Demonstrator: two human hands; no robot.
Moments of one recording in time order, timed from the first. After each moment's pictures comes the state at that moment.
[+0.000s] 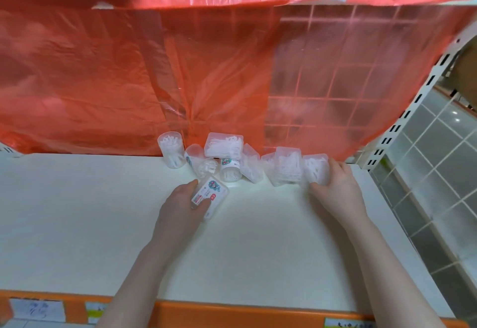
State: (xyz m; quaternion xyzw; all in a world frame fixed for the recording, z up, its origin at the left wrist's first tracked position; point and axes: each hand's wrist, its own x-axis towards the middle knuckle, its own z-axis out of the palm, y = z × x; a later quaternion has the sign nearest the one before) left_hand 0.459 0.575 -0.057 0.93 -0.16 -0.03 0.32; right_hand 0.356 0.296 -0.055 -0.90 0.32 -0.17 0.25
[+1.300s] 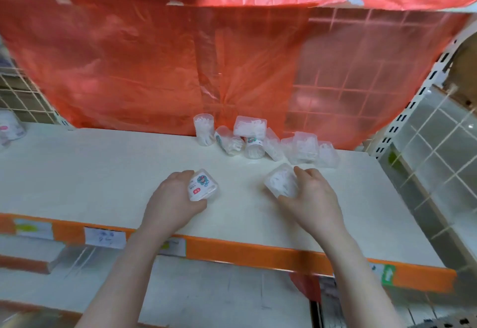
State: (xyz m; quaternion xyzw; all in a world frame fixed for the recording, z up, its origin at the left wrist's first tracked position) left_hand 0.412 0.653 -0.036 0.94 -0.20 0.04 0.26; right_hand 0.302 0.426 -0.027 -0.94 0.21 -0.18 0.20
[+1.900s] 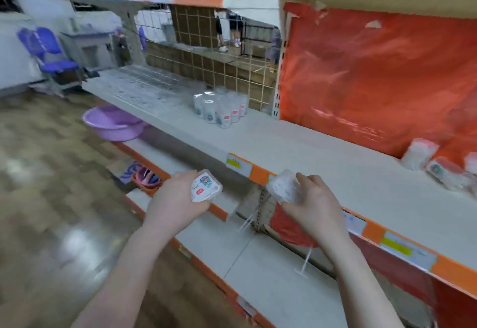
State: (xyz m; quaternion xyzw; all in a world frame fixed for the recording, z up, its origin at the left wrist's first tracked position) left_hand 0.359 1.095 -0.016 0.96 0.01 0.14 0.25; right_hand 0.371 0.843 -0.018 -0.96 -0.05 -0.15 0.25
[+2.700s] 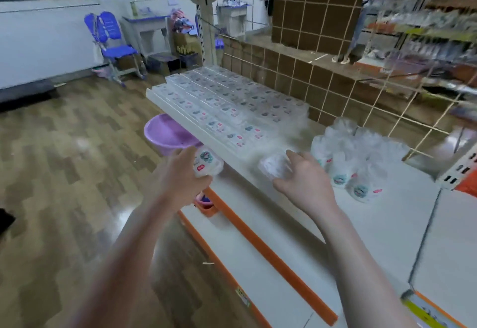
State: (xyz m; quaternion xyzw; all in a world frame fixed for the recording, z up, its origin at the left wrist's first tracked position) left_hand 0.610 1.406 0.004 0.96 0.15 0.13 0.21; right_hand 0.675 1.182 -0.008 -0.95 -0.14 -0.07 0.25
